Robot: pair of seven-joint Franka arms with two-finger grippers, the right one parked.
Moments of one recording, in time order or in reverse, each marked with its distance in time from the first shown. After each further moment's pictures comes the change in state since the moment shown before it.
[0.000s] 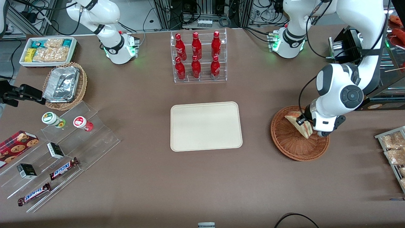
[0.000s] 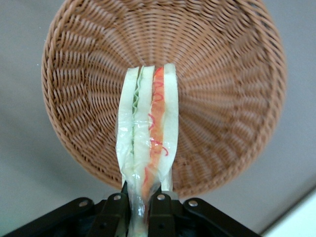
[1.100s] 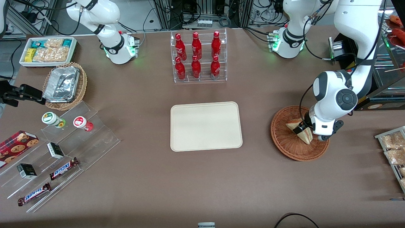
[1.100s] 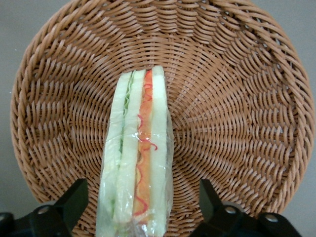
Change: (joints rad) arm 0.043 0.094 0.016 -0.099 0.011 0.298 -0.008
